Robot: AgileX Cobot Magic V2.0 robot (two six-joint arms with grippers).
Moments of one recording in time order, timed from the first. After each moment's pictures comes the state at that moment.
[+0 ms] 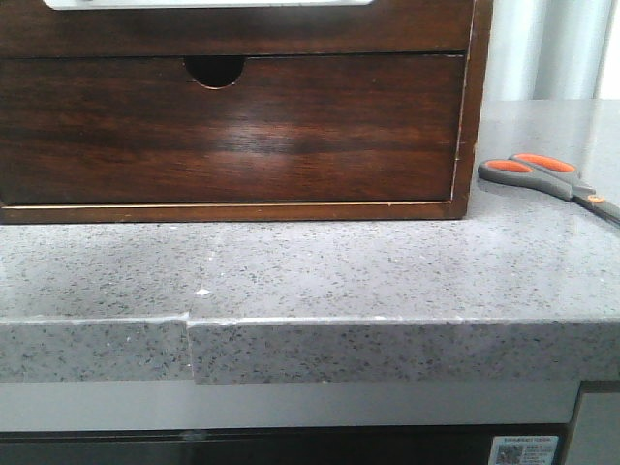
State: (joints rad) left arm -0.50 1.03 -0.69 1.41 -0.18 -0.08; right arm -0.02 0.24 -0.24 0.02 0.32 0.01
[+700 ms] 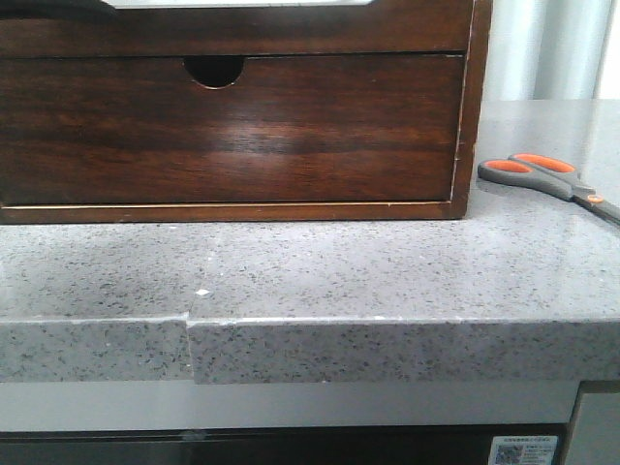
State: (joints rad) left arm -0.50 1.09 -0.70 1.48 -0.13 -0.08; right arm -0.02 0.24 -0.24 0.02 0.32 0.01
